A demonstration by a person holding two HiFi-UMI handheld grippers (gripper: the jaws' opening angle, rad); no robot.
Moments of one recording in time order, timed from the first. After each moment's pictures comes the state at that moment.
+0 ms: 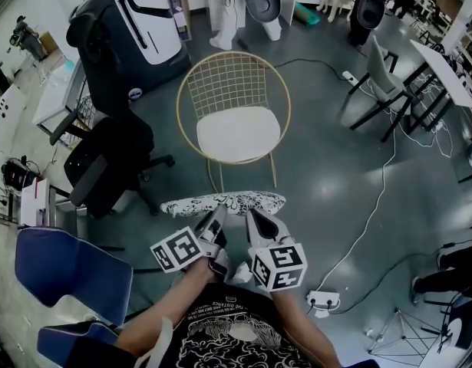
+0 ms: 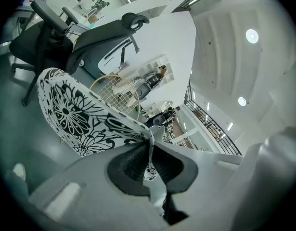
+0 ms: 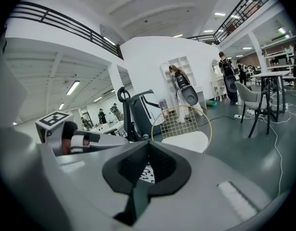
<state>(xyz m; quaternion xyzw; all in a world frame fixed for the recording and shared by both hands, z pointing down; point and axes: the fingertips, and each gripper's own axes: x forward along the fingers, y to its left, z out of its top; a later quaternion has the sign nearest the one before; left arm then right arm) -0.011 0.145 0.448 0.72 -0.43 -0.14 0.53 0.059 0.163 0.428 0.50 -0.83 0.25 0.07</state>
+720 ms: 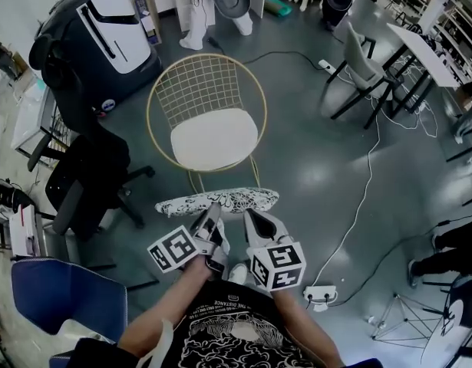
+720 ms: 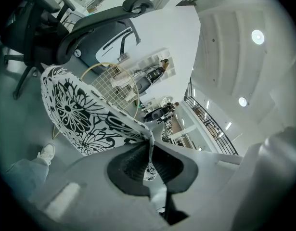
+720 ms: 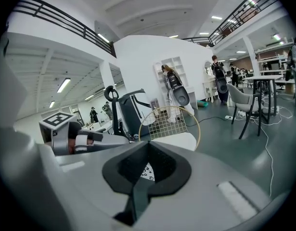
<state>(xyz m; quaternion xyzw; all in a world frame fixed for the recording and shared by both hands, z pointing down) 0.022 0.087 0.474 0.72 -0.40 -0.13 0.55 0.098 0.117 0.445 0.53 -0.80 0.25 0.09</state>
